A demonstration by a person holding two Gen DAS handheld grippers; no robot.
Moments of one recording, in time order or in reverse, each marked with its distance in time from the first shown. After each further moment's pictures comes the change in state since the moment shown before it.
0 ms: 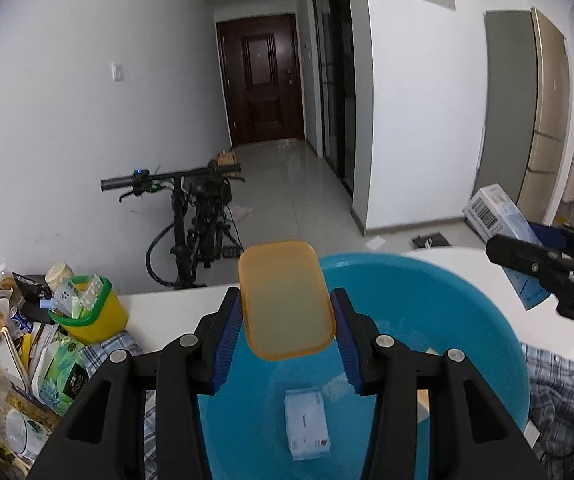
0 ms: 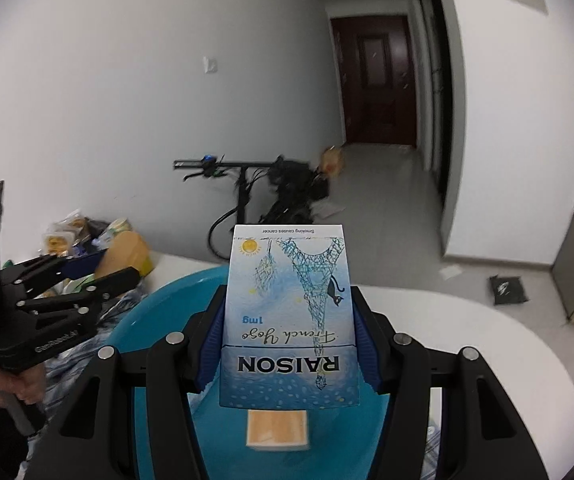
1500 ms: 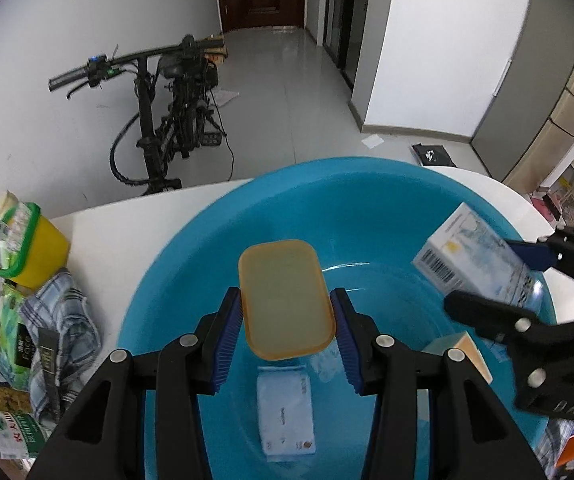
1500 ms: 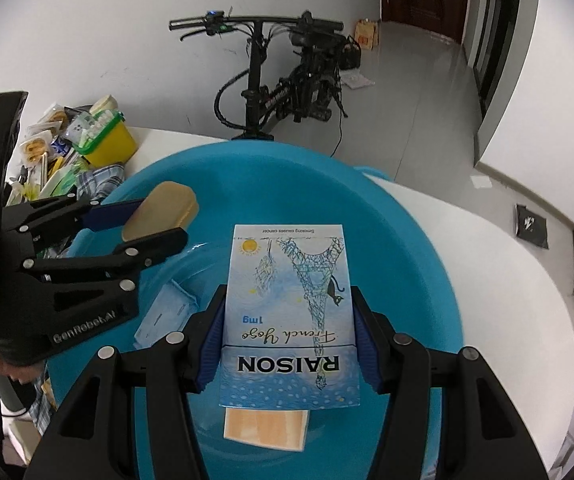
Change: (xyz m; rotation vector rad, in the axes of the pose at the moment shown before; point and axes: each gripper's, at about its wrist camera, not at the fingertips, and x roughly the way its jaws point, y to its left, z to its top) left arm 0.139 -0.010 -0.005 -0.063 0.454 -0.049; right arm 0.135 -0.006 -0.009 -0.064 0.533 0.059
